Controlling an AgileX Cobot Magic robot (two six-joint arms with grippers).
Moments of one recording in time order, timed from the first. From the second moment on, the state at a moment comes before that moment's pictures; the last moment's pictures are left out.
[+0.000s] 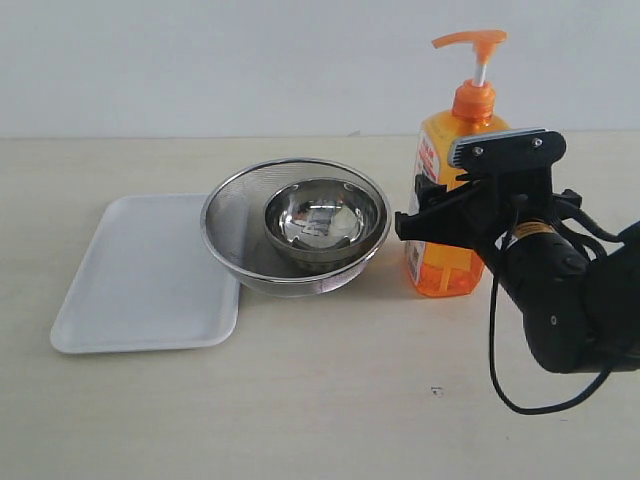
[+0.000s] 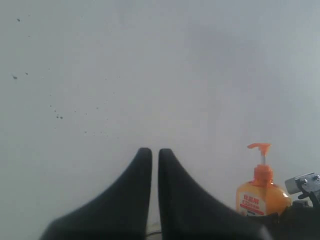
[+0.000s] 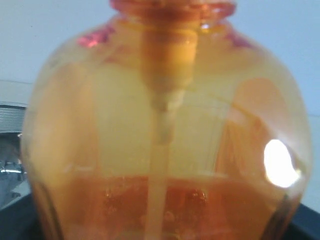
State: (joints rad) left arm -0.06 0.00 0.00 0.79 -0.42 -0.90; right arm 0.55 1.85 -0.61 0.43 -1.01 -0.19
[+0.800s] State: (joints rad) left arm -0.06 0.00 0.00 0.79 -0.42 -0.90; right arm 0.55 1.86 -0.59 0.44 -1.09 -0.22
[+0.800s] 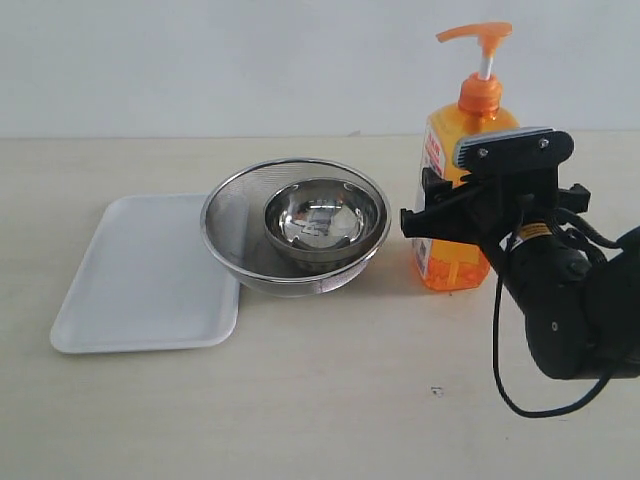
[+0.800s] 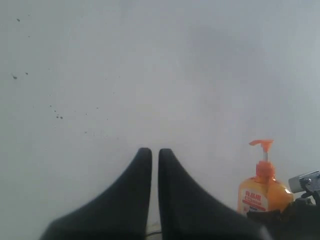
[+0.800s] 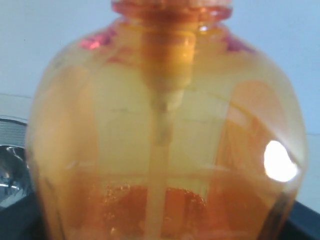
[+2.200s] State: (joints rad) left arm -0.06 0.00 0.00 0.79 -0.42 -0.90; right arm 0.86 1.54 -1.06 0.35 -0.50 -0.39
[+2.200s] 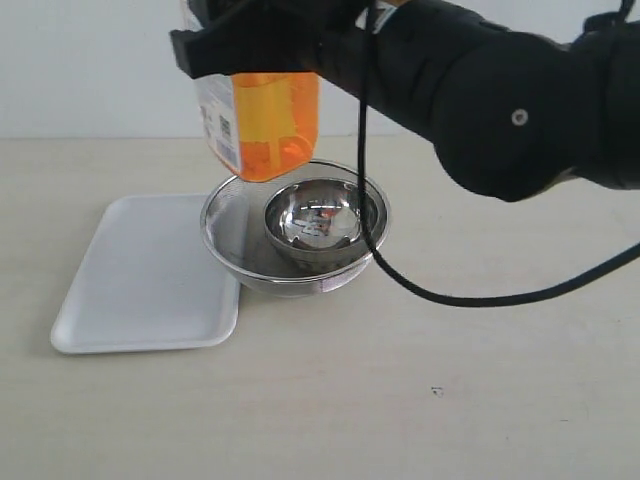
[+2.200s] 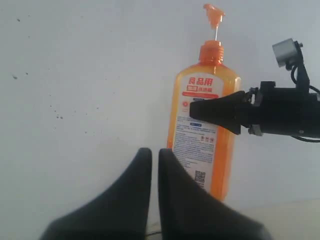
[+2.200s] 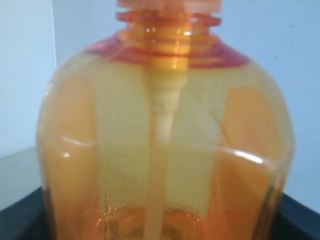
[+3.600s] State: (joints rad) left arm -0.06 0.00 0.00 0.79 -0.42 -0.90; right arm 0.98 2.31 -1.63 0.38 -0.55 -0.36
